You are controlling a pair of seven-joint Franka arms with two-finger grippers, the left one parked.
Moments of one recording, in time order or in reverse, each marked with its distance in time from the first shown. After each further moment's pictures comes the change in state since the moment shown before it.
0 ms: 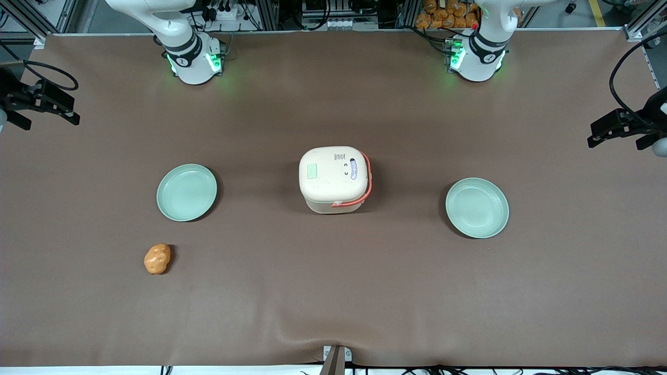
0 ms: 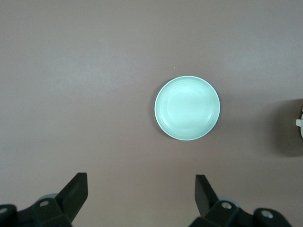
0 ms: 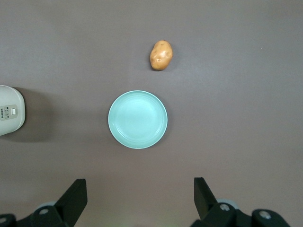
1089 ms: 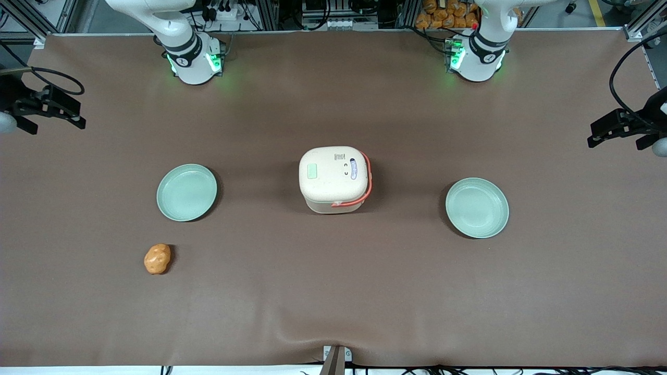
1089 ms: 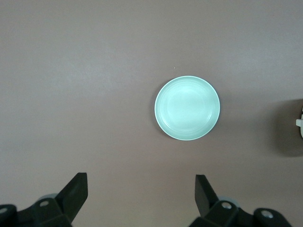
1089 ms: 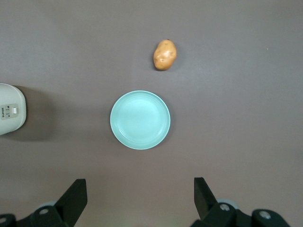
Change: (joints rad) arm 0.011 0.017 0.010 0.000 0.012 0.011 0.000
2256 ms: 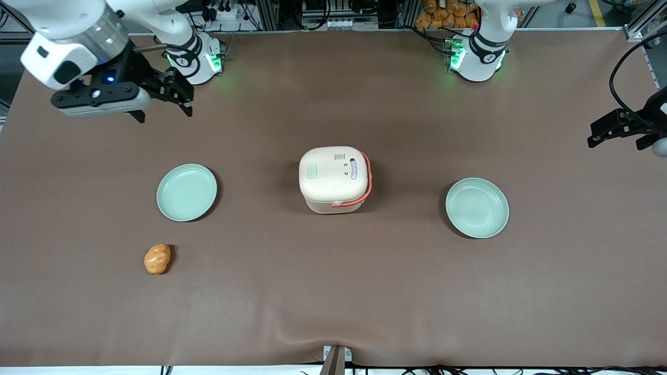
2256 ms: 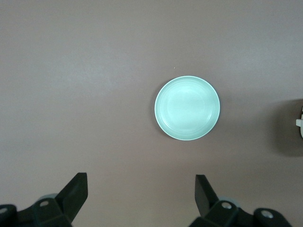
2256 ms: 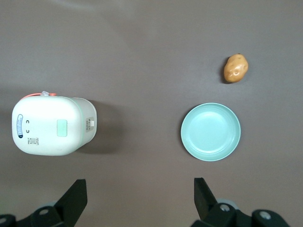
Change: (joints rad) arm 0.370 0.046 0.015 0.074 0.016 0.056 0.420
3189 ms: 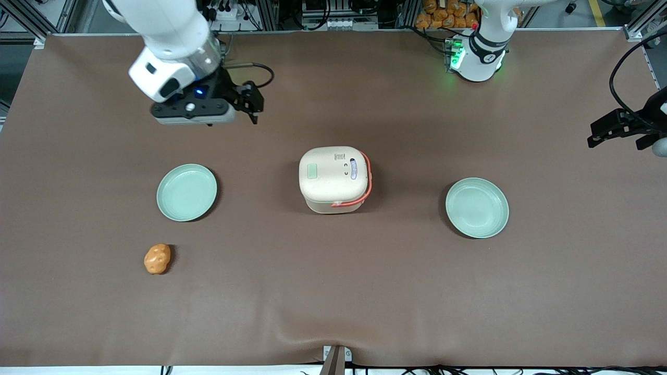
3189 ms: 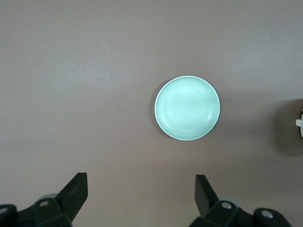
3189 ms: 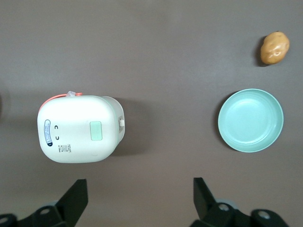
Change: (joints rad) arm 0.178 0.136 0.000 0.046 -0.004 0.060 0.252
